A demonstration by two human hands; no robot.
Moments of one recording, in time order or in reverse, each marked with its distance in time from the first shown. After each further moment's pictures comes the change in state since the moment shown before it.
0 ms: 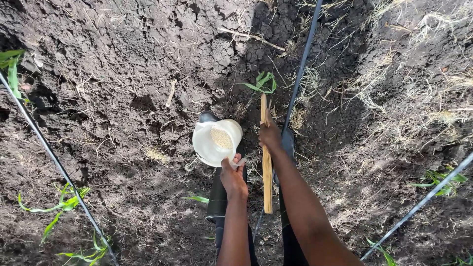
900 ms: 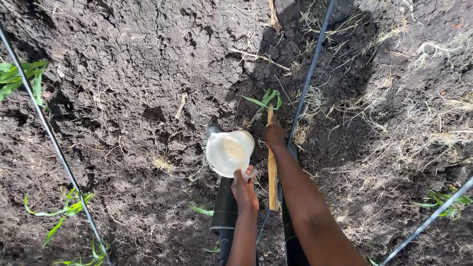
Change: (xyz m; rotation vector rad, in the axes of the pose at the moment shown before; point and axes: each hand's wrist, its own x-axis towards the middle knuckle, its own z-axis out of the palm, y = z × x) left_hand -0.050 0.019 0.030 0.055 -0.097 -0.010; right_hand 0.166 0.095 0.012 -0.012 0.151 -0.005
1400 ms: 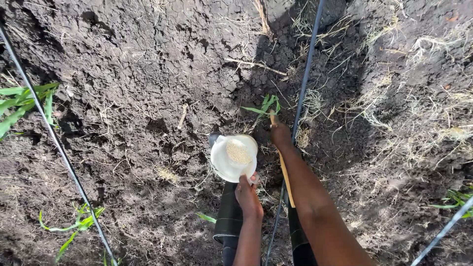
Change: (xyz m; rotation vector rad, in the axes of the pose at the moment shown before) left_hand 0.014 -0.017 -0.005 0.157 0.063 -0.037; right_hand -0.070 -0.111 -0.036 -0.221 -0.111 0.020
